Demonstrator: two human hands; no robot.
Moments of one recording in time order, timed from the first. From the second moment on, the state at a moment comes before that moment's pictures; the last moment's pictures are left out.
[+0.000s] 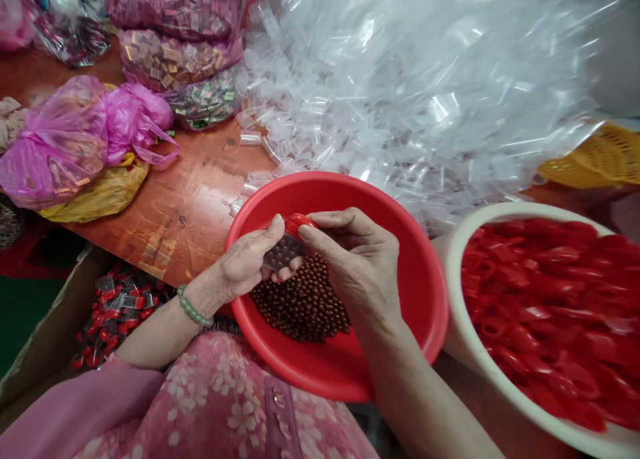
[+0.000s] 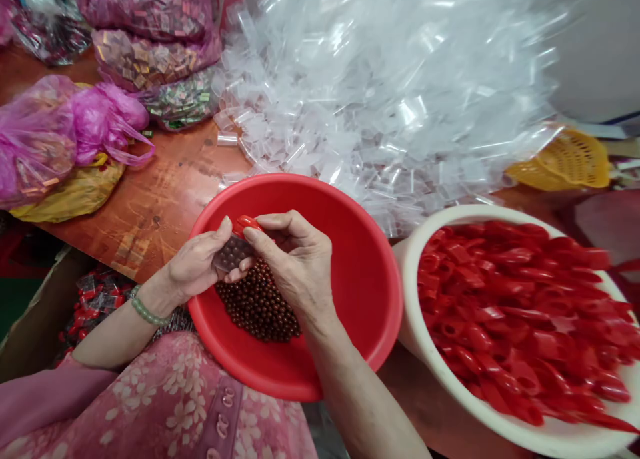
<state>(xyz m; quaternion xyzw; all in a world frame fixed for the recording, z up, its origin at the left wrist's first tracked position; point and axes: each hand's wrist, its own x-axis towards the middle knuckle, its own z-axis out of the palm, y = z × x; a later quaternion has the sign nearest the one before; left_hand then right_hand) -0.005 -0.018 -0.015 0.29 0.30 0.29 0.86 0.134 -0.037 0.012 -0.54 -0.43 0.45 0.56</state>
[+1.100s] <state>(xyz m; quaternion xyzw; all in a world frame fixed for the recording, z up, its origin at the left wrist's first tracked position) -0.009 -0.024 -0.011 0.34 0.25 0.28 0.86 0.142 -0.042 0.014 -0.52 -0.46 0.49 0.53</state>
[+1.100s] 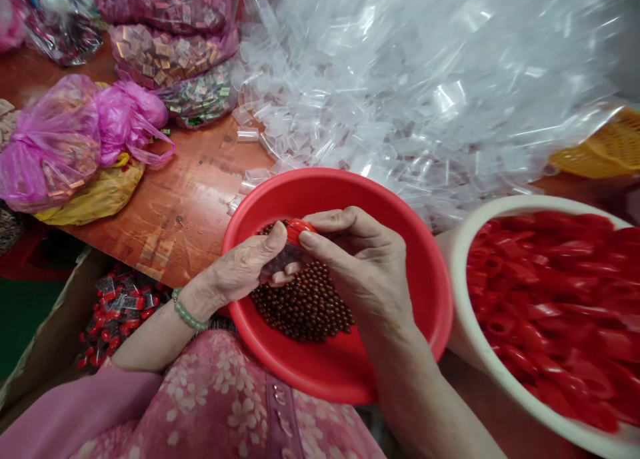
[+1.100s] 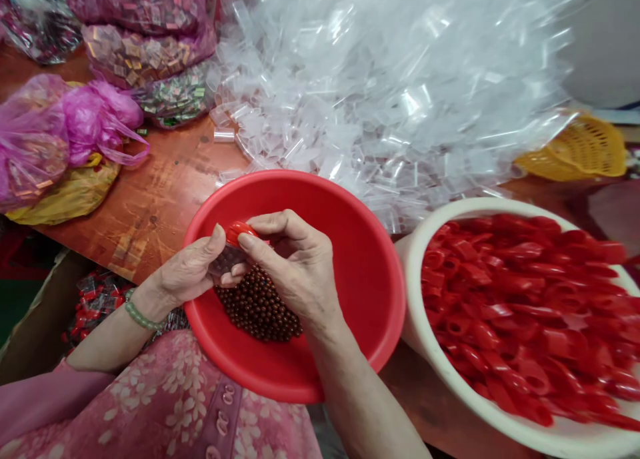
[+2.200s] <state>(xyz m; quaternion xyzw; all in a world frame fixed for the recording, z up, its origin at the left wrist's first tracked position) -0.007 -0.021 -0.012 0.28 0.32 0.27 0.86 0.146 -0.045 -0.002 -0.47 -0.84 -0.01 0.28</state>
